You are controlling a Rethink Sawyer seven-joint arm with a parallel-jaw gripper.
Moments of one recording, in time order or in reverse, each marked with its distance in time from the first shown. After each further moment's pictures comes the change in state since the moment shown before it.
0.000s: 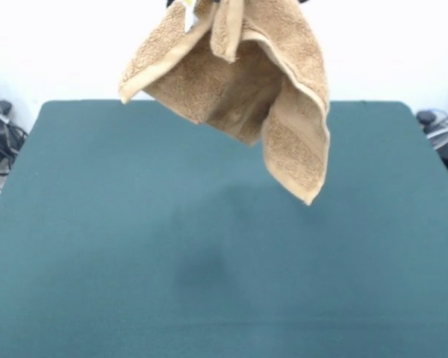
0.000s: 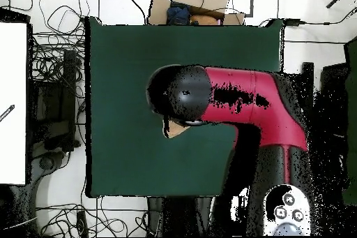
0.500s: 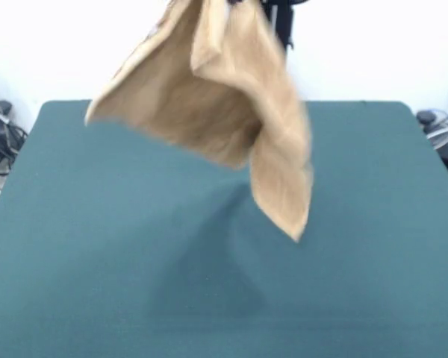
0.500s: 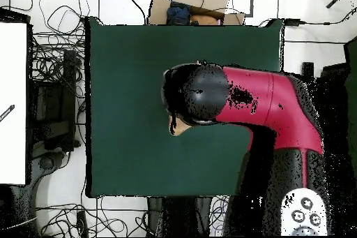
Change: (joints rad) arm -0.038 -0.003 0.010 0.000 0.020 0.000 0.000
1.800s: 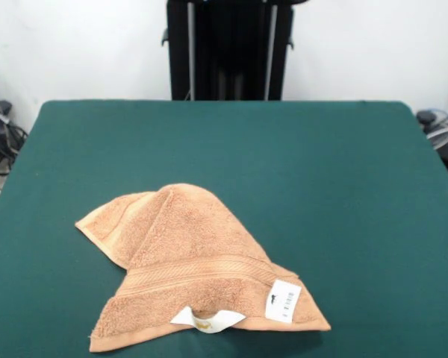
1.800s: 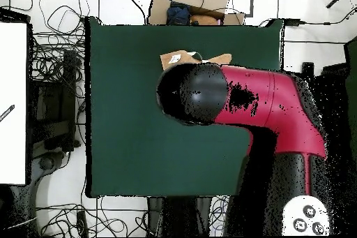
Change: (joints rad) arm -0.006 -0.029 0.021 0.000 0.000 0.000 0.000
